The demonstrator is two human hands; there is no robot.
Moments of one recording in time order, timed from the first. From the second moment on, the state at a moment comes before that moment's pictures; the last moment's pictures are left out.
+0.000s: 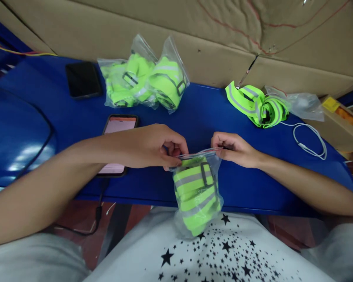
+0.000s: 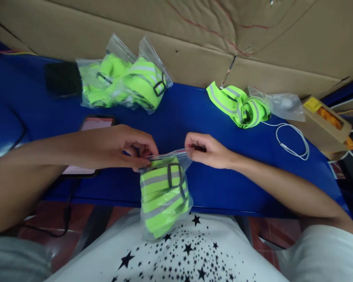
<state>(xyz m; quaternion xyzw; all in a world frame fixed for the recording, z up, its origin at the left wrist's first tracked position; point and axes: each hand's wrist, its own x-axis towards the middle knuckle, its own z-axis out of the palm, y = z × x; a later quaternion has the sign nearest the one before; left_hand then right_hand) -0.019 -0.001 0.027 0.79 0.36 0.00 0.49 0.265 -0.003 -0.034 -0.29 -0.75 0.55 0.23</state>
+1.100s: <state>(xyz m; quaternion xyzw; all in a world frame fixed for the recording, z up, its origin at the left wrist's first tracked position) 0.001 -0.012 0.016 0.73 0.37 0.07 0.57 0.260 -0.003 -0.027 -0.26 -0.75 0.58 0.18</state>
